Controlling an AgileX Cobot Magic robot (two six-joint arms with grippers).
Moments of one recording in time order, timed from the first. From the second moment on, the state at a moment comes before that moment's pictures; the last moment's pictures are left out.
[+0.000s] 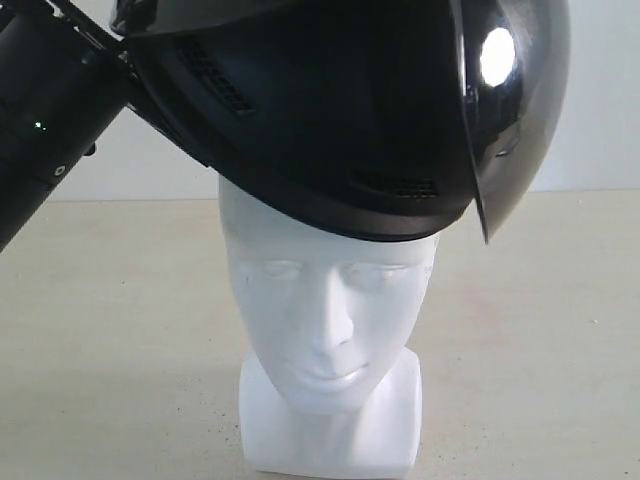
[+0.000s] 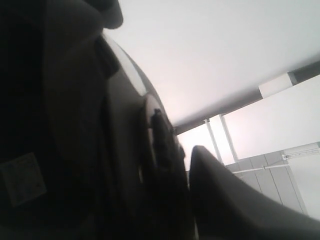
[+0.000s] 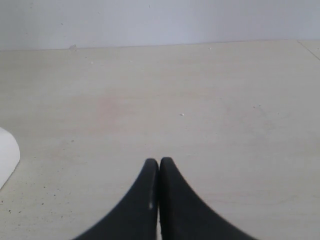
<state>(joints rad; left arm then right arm) -0.44 1.41 -0.66 0.24 -1.30 -1.92 0.00 0.00 0.00 0.05 0.37 -0.02</state>
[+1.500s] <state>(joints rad) -0.43 1.45 -0.55 0.18 -1.24 -1.95 0.00 0.00 0.00 0.05 0.37 -0.02</state>
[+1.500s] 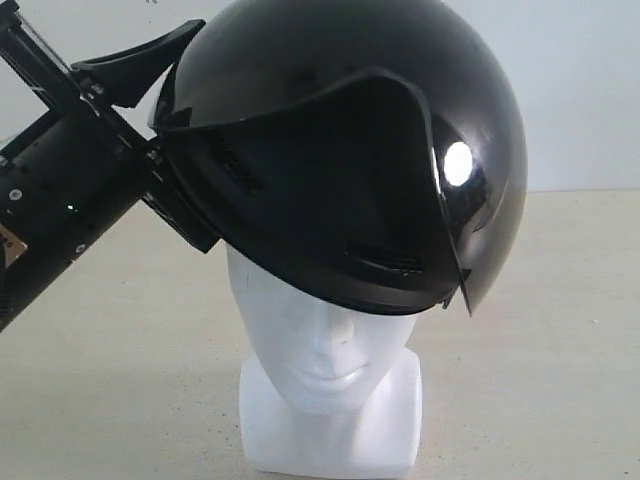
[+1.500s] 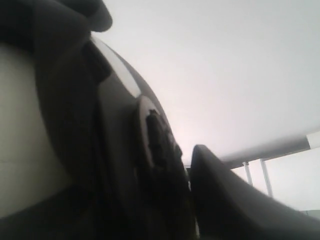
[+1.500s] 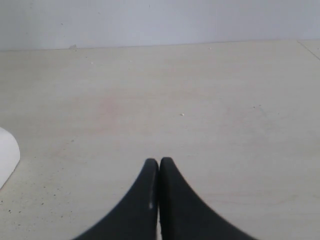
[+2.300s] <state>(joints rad) -0.38 1.44 -0.40 0.20 -1.30 -1.92 0.00 0.00 0.00 0.05 0.37 -0.02</state>
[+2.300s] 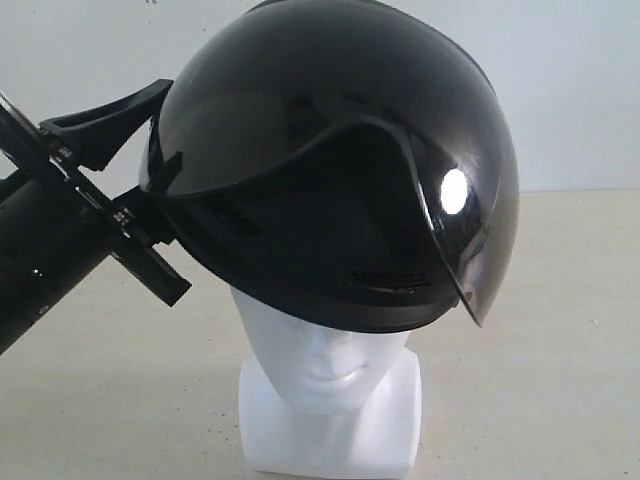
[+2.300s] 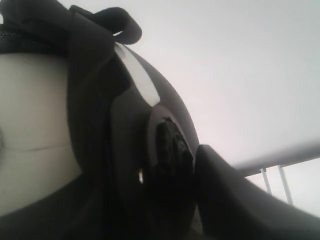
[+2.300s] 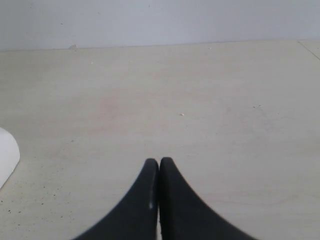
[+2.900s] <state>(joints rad) -0.38 1.44 -0.40 0.19 -1.30 -1.85 0.00 0.00 0.00 0.05 0.37 -0.02</state>
